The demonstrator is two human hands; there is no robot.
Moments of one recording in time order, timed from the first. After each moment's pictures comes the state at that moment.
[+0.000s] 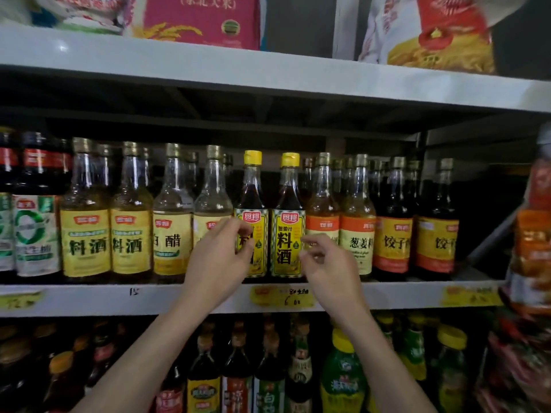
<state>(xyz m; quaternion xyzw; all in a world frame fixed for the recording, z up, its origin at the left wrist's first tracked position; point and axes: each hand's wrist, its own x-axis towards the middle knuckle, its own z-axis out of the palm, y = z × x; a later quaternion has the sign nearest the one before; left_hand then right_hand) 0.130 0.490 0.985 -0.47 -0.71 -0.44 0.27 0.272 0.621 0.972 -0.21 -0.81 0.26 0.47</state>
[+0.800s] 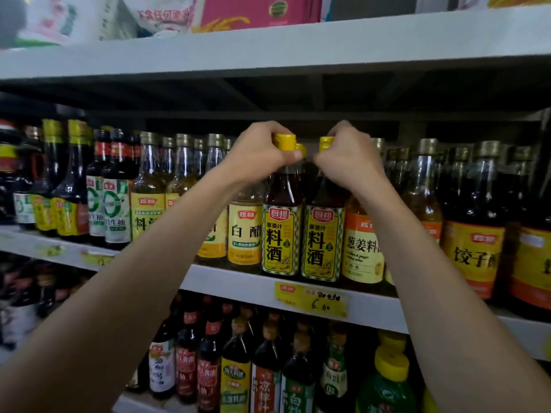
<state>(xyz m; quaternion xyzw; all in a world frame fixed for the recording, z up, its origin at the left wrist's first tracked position) 0.119 0.519 1.120 -0.44 -0.74 -0.45 0.23 0.198 0.657 1.121 -0.18 -0.85 0.13 0.48</state>
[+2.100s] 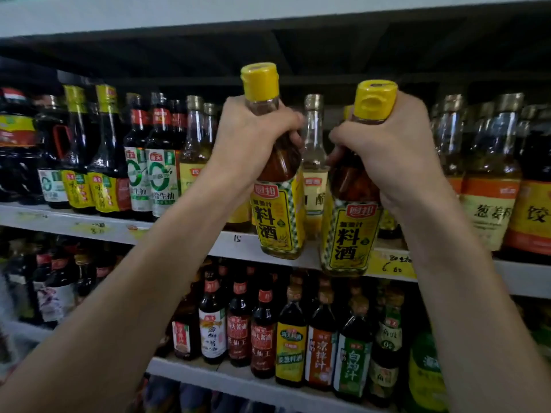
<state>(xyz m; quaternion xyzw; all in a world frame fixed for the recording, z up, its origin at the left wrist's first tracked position) 0.123 0.397 1.072 -0.47 -0.53 -0.70 0.12 0.227 0.523 1.073 0.04 -0.75 0.39 0.53</state>
